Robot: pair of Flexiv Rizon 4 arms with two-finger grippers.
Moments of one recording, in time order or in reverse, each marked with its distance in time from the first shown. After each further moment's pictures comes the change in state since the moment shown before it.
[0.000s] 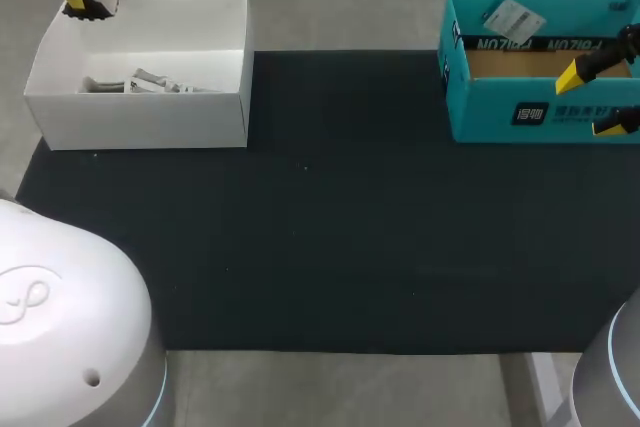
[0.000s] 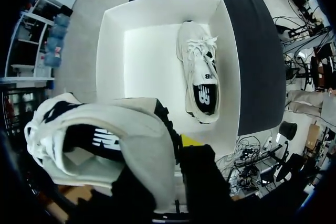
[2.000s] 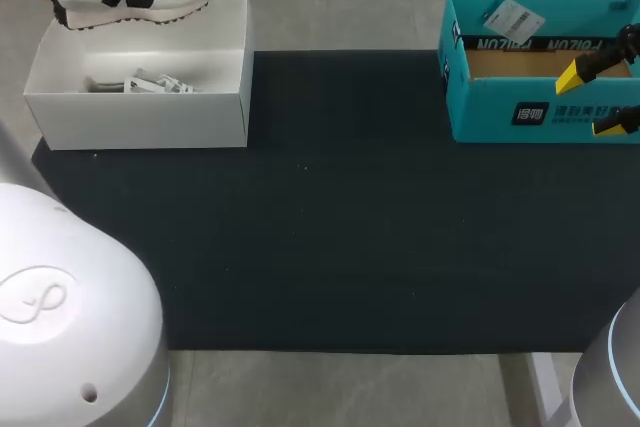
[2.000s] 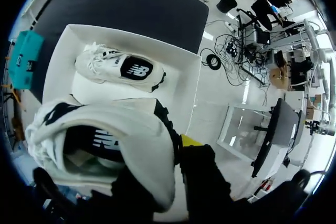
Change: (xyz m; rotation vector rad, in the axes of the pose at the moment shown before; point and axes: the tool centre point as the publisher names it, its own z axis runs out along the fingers) left arm -0.029 0.038 -0.004 -0.043 0.186 1.281; right arm 0.000 0.000 0.000 0.000 0.000 0.000
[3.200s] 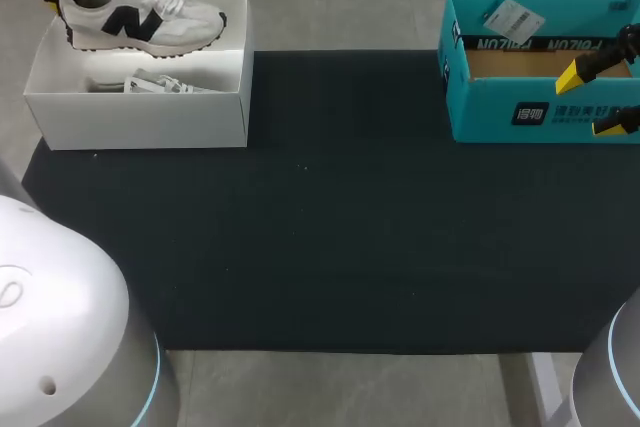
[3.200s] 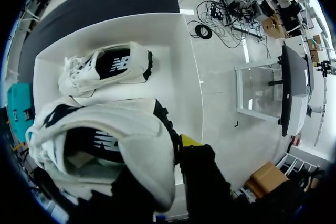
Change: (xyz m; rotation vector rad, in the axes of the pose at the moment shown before) left arm -0.016 0.023 0.054 -0.101 -0.050 0.339; right arm 0.000 0.000 0.000 0.000 0.000 0.000
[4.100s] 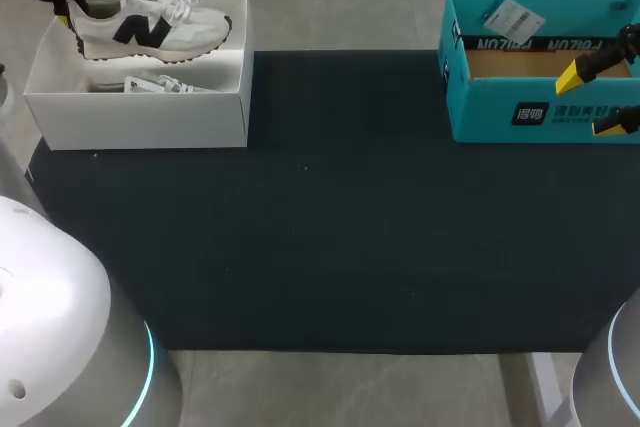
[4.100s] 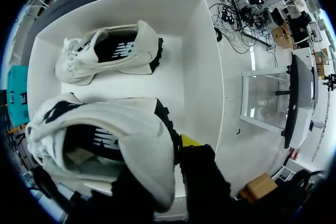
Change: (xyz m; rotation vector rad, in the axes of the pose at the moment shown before) left arm -0.009 0.013 0.038 0.000 -0.036 -0.103; right arm 0.000 0.000 0.000 0.000 0.000 0.000
